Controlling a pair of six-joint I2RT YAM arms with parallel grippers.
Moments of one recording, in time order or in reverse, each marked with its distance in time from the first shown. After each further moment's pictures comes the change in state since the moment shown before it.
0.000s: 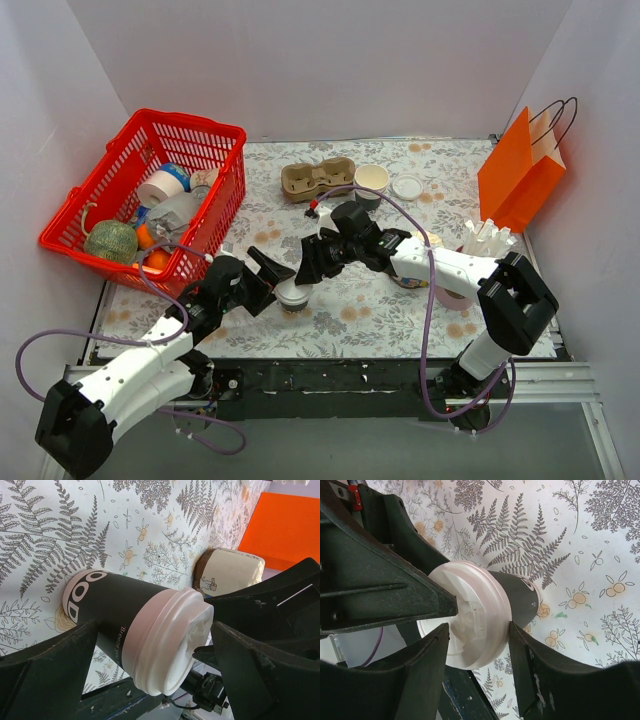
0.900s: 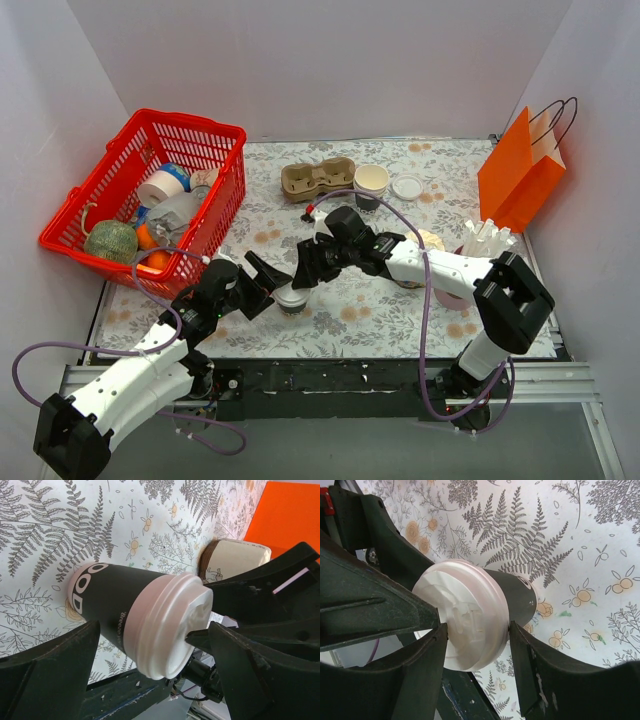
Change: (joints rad) left arm 0.000 -0.083 0.000 -0.096 0.015 0.040; right arm 0.029 0.009 0.000 0.000 0.058 0.028
